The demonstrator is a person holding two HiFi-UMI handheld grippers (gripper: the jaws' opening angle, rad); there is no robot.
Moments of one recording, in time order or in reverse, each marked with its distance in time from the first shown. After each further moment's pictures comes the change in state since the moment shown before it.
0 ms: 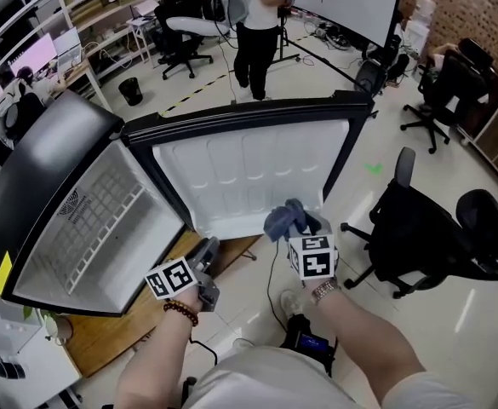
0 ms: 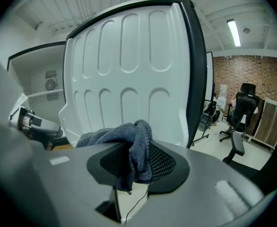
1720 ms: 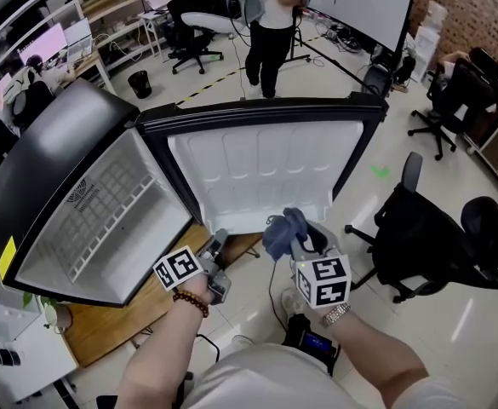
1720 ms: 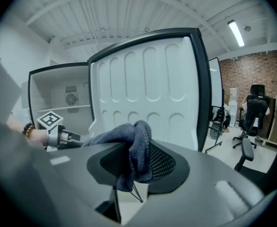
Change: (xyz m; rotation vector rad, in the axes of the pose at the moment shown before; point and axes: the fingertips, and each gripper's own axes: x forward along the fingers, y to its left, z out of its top) left arm 0.015 -0.003 0.000 -0.253 -0.063 -0.055; right arm -0.063 0.047 0.033 -0.010 -0.119 0.146
